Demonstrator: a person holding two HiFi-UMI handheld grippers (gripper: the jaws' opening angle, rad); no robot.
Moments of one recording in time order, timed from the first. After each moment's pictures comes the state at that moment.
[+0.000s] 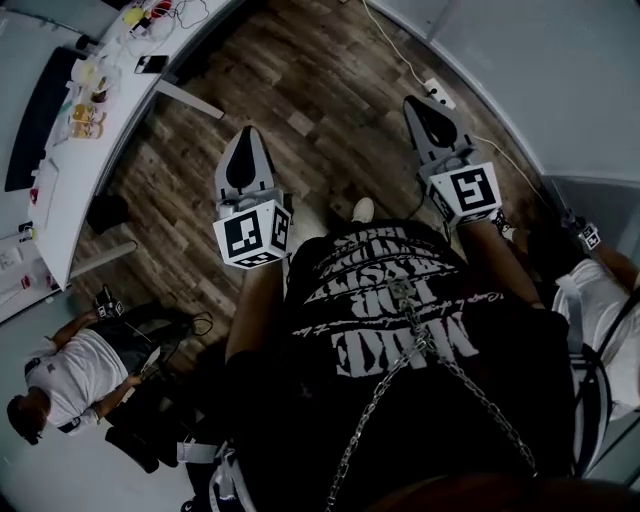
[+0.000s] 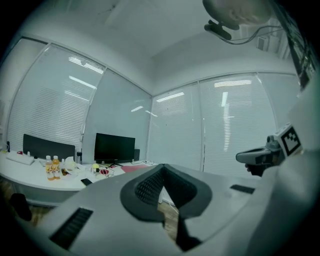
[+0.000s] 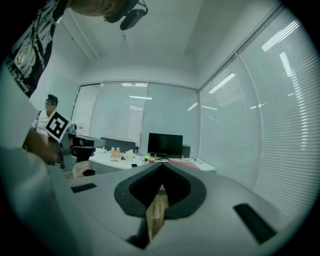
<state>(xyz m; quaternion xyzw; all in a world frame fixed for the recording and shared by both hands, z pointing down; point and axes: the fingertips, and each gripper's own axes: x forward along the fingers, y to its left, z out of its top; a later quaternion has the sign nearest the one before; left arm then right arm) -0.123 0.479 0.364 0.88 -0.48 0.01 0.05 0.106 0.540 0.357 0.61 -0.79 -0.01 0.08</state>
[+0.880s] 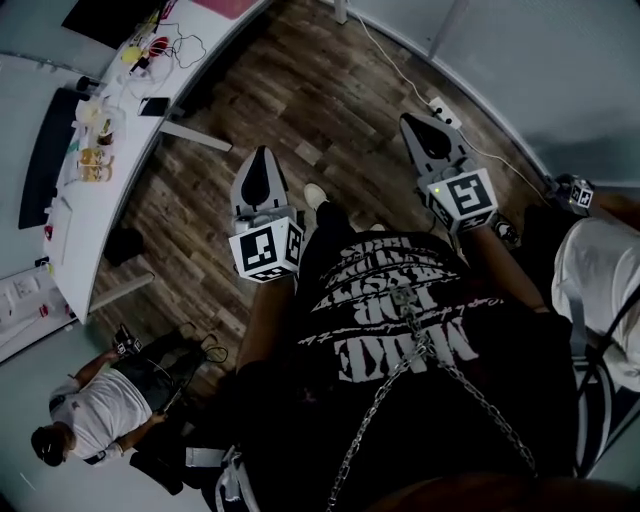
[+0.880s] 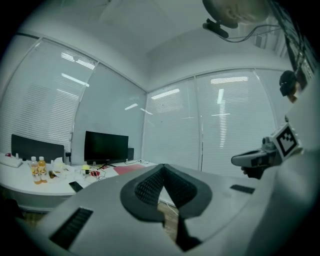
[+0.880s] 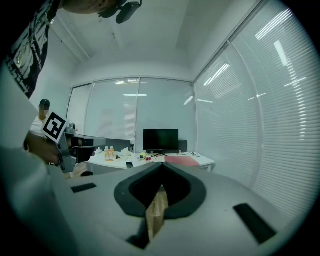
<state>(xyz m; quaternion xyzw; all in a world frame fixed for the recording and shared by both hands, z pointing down) -0.068 0.408 0.378 0.89 -0.46 0.02 0.05 0.149 0.467 0.387 0.62 -0.78 0.03 0.07</state>
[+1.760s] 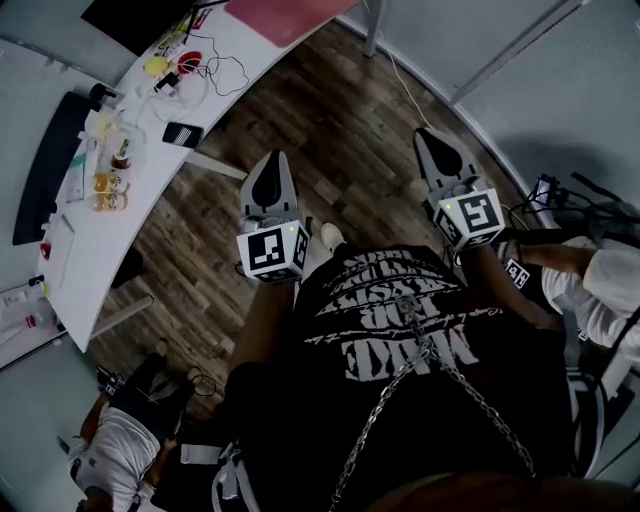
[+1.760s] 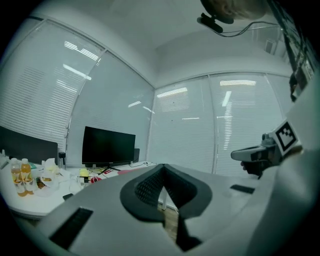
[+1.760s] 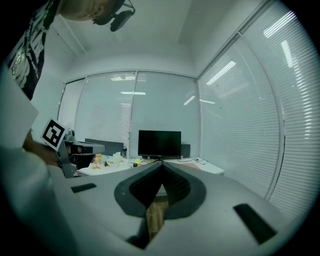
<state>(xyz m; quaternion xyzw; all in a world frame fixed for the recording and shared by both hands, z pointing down) -0.138 0.190 0.385 0.89 -0.45 0.01 0.06 0.079 0.252 0.372 0.62 -0.78 0.02 0.07</state>
